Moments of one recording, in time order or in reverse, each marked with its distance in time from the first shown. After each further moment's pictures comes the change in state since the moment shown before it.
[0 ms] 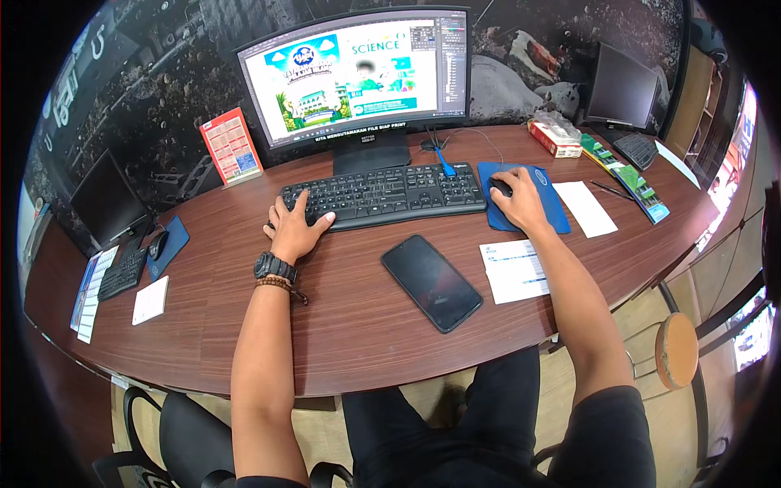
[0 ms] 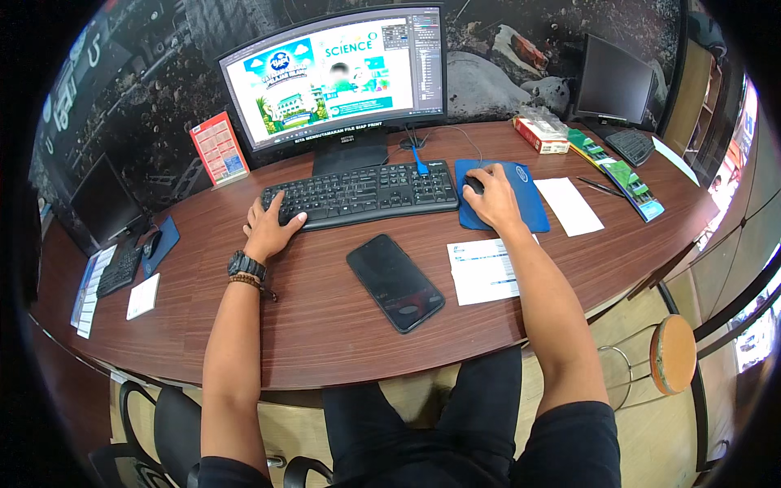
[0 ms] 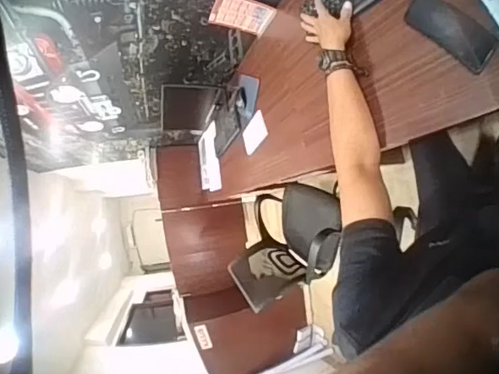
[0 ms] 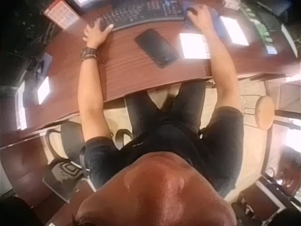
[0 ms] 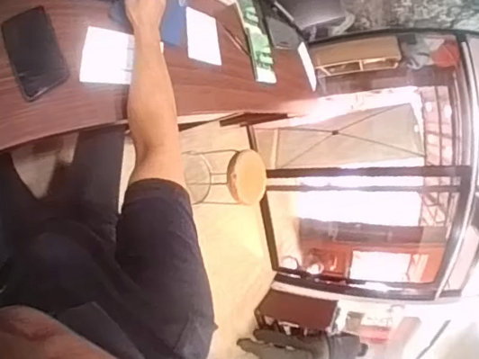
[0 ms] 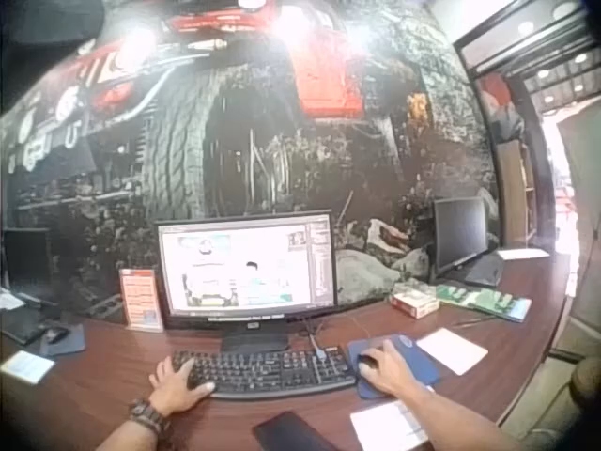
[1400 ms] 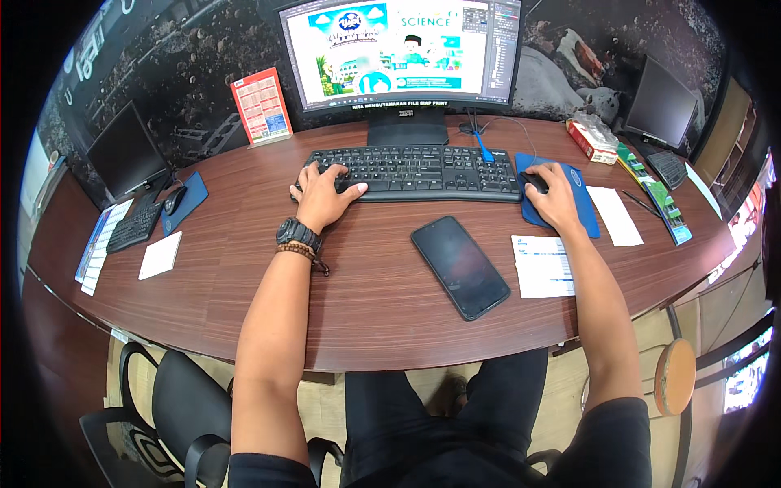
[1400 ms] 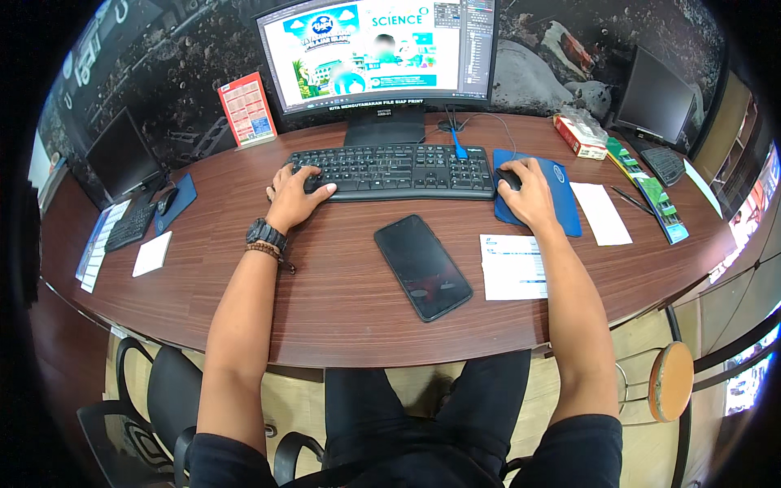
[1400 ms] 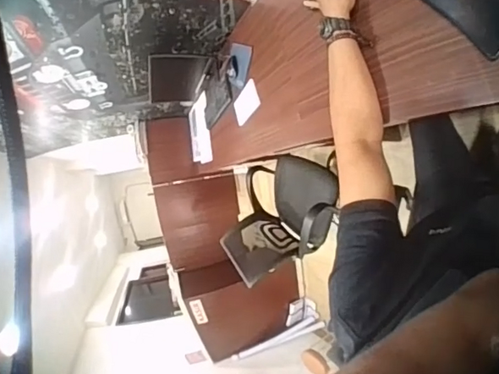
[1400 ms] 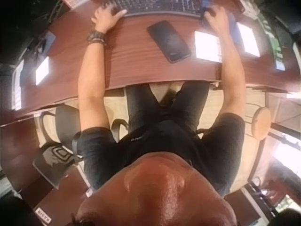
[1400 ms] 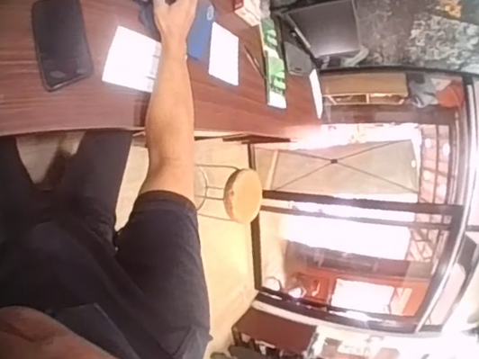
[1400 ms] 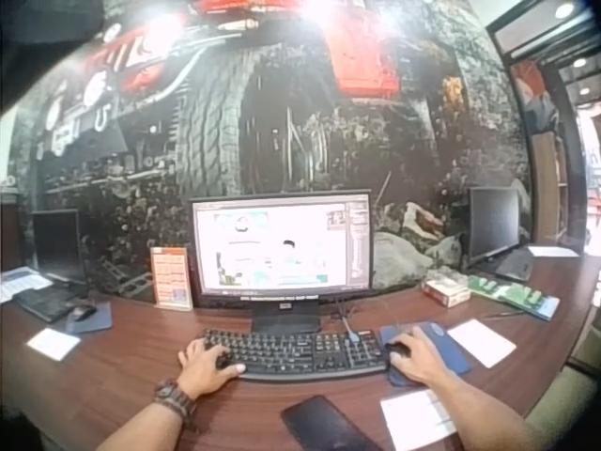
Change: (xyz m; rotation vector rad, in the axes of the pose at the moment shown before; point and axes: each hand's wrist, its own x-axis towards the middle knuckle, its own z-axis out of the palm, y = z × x) left_hand -0.004 -0.002 0.003 -0.052 0.084 0.058; right_hand 0.001 -0.003 0.000 -0.004 -0.040 -0.089
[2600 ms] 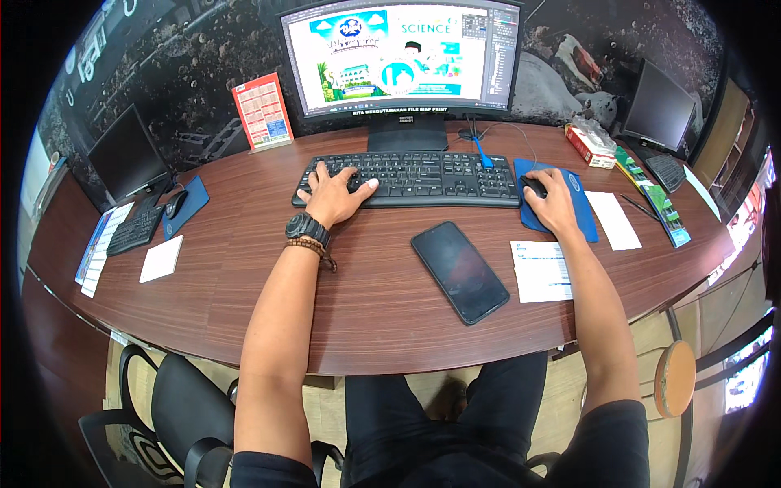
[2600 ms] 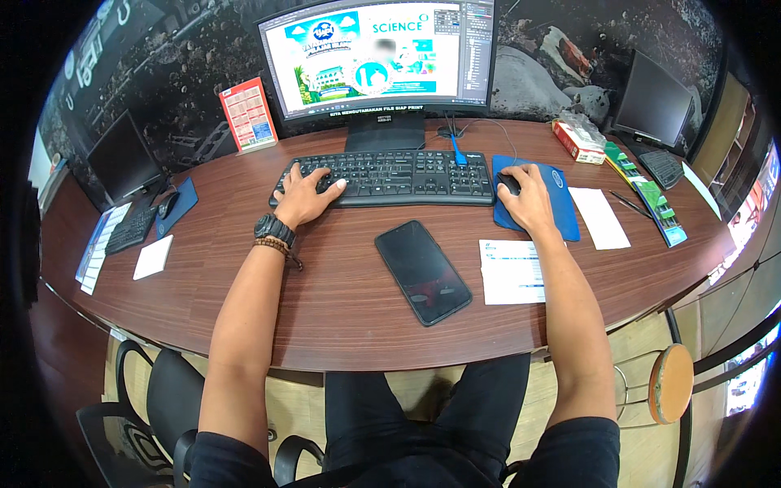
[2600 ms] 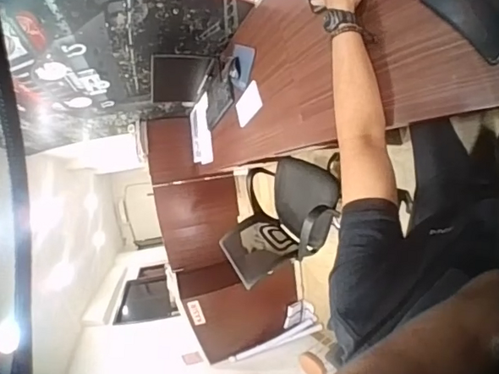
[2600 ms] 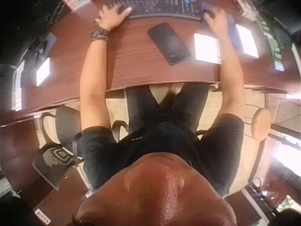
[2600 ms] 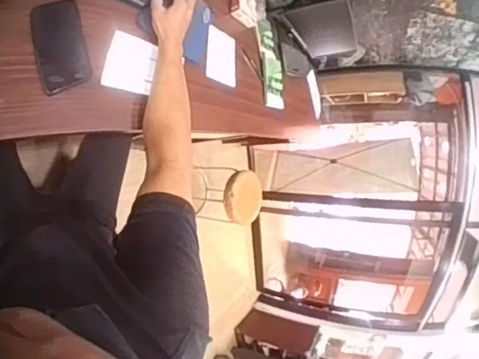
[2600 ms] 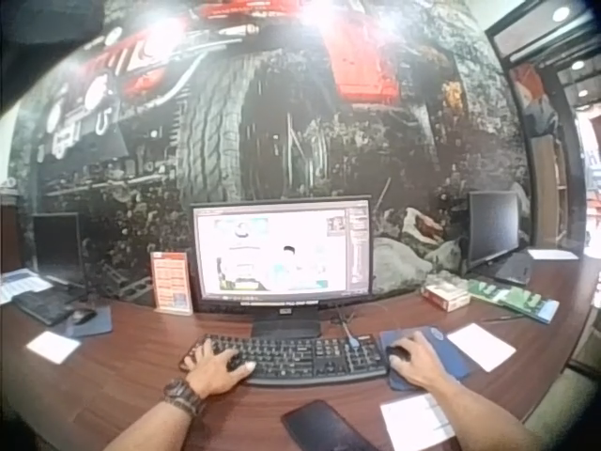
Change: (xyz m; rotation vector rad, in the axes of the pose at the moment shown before) left_hand 0.009 0.022 -0.003 0.090 -0.157 -0.076; right_hand -0.001 -0.001 -0.001 -0.030 0.014 0.021
